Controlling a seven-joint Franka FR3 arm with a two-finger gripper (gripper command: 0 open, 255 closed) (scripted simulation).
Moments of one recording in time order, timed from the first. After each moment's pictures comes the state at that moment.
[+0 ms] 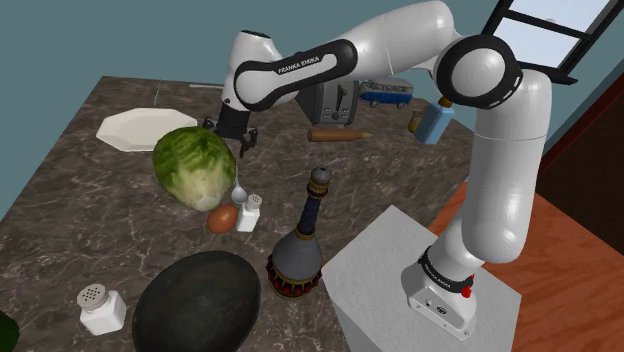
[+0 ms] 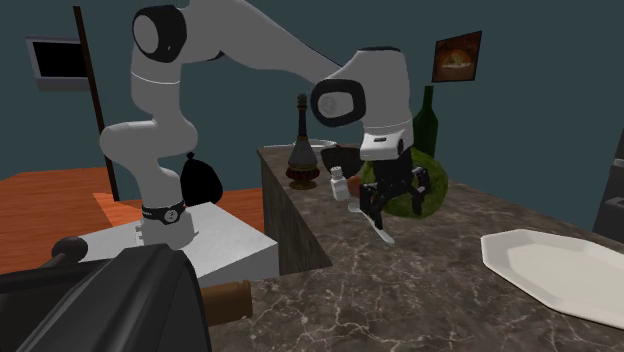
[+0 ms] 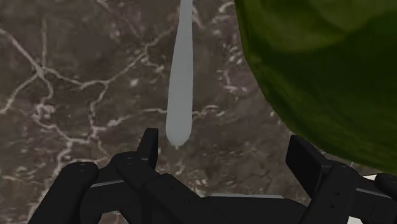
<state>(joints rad) 0.13 0.43 0.27 -1.72 0.04 2.30 0.82</state>
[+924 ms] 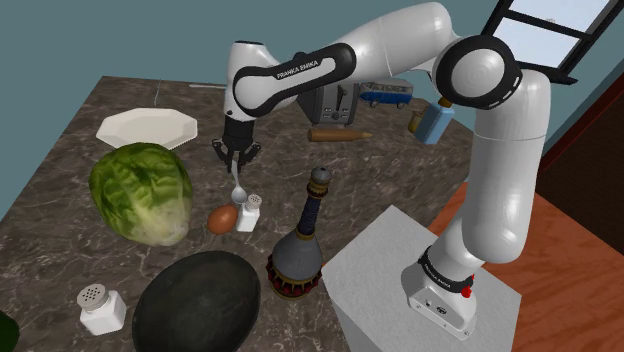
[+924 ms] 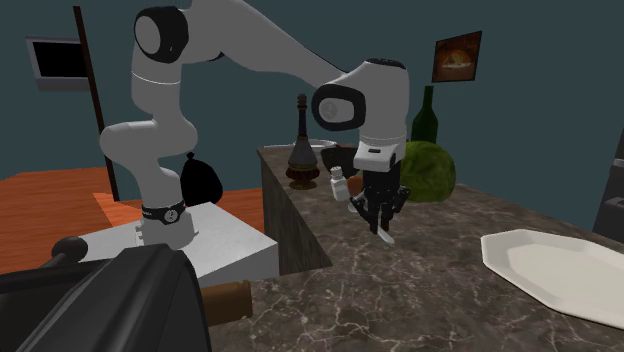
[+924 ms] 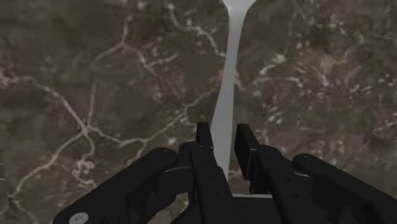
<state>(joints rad) 0.14 0.44 0.28 -1.74 0.04 2.17 0.82</state>
